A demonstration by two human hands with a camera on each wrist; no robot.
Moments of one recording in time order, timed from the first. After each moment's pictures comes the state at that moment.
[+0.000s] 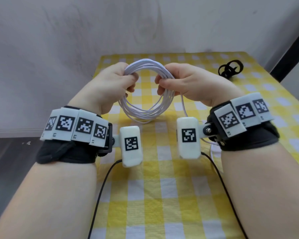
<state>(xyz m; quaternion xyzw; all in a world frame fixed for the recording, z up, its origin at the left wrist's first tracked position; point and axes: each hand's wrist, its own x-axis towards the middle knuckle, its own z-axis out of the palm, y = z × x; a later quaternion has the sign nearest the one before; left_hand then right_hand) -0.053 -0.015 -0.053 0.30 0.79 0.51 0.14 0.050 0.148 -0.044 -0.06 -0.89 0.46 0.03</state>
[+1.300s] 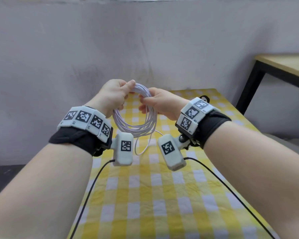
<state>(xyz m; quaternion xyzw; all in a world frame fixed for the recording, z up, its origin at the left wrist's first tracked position) -0.014 -0.029 0.032 0.29 0.78 0.54 0.11 0.080 0.089 0.022 -0.10 -0.83 0.55 0.06</state>
